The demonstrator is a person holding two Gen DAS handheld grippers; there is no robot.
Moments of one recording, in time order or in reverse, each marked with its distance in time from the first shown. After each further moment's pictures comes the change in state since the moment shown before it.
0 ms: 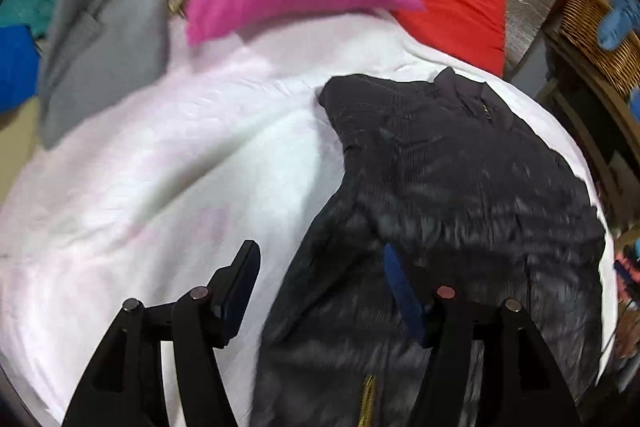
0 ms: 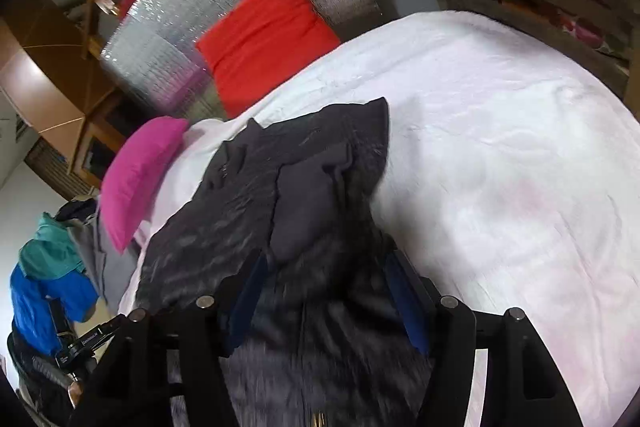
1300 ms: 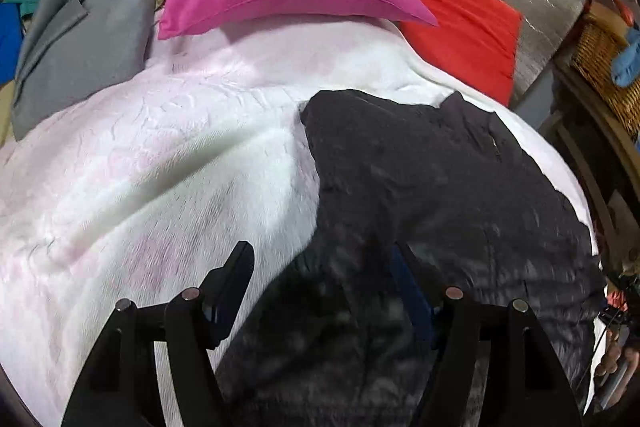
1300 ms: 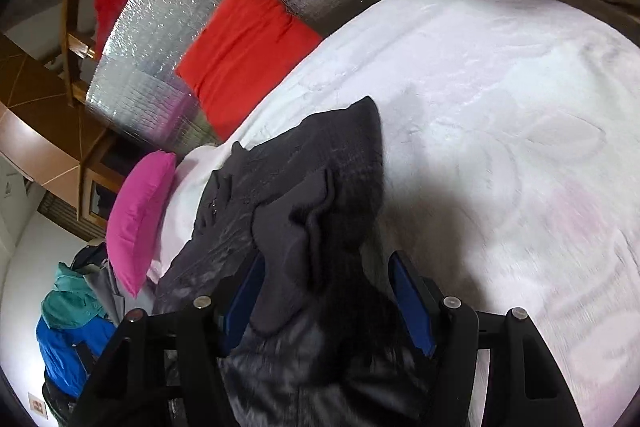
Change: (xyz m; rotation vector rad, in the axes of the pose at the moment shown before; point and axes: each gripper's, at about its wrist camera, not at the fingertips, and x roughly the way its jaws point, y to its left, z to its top) left arm 0.065 -0.012 0.035 -0.122 -0.021 -0.067; right arm 0.079 -0.026 0.034 0.161 0.019 0.072
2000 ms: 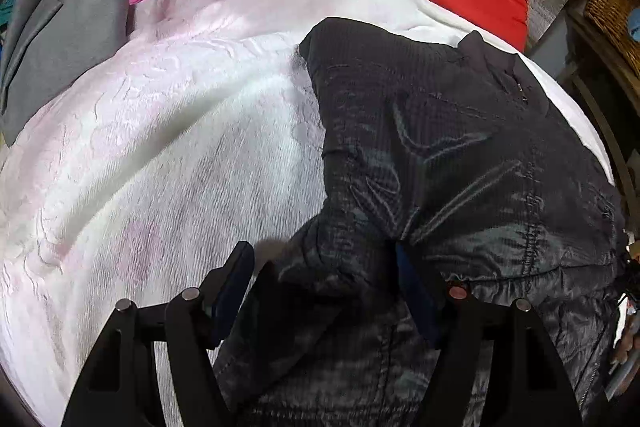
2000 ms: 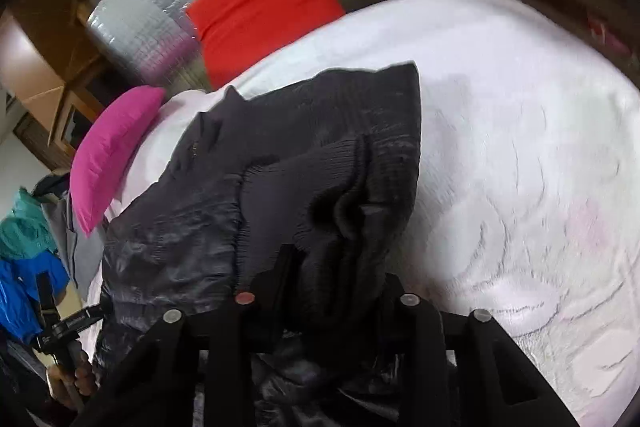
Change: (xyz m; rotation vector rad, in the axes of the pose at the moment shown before) left arm 0.036 -0.008 -0.005 0.077 0.153 0.069; right arm 0.024 0.022 -0.022 -0.208 0.061 -0.123
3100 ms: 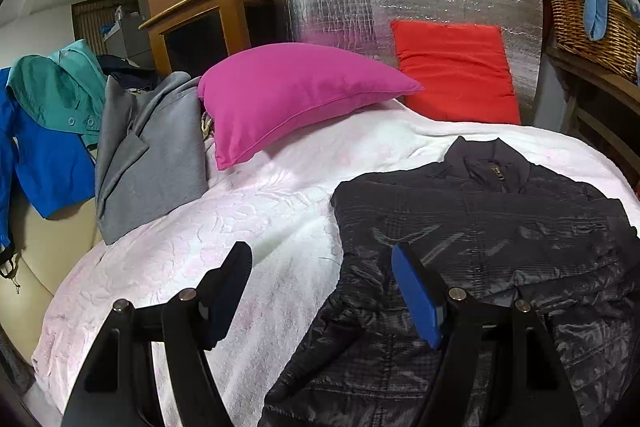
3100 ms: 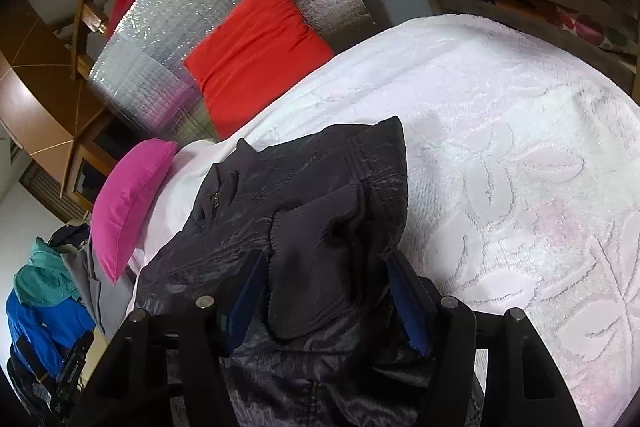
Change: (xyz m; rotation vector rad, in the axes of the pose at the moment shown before) left arm -0.114 -0.038 -0.029 0.140 -0.485 0.239; right arm -0.047 0.002 0.003 0.104 -0.119 0.025
